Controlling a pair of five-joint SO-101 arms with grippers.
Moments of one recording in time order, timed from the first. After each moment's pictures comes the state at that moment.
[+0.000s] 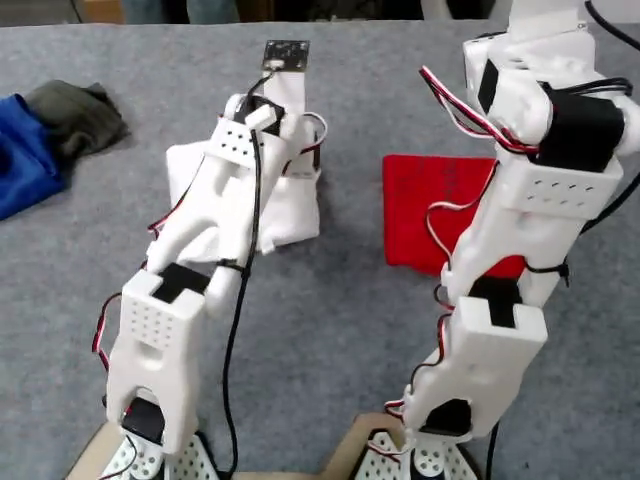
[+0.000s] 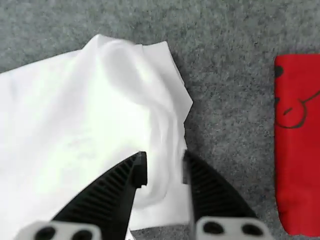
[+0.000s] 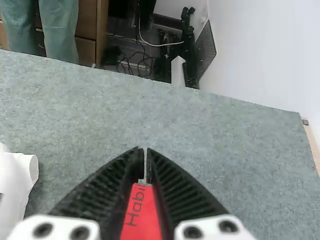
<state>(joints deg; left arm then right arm) 17.7 32.2 -37.2 80.0 16.8 7.7 21.1 -82.2 101.1 16.8</state>
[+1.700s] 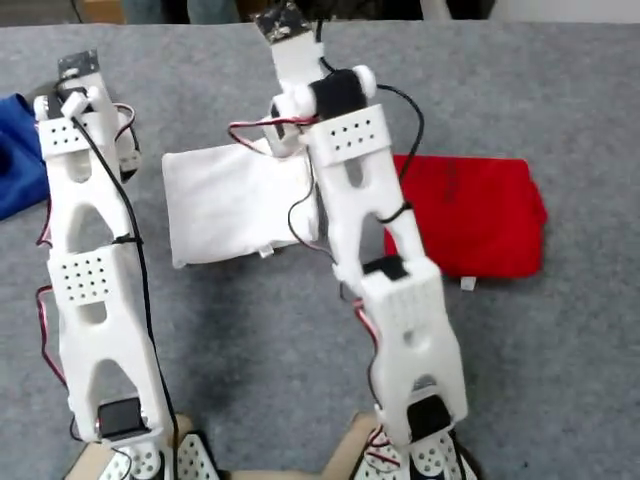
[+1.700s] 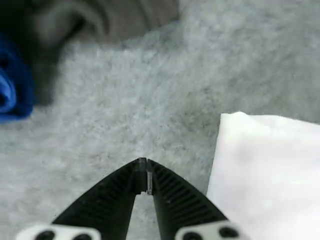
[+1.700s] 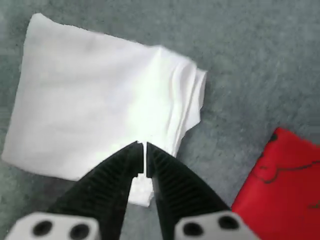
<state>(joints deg) -17.8 57.2 -71.3 98.2 2.7 -23.7 38.5 -61.5 100.9 -0.8</state>
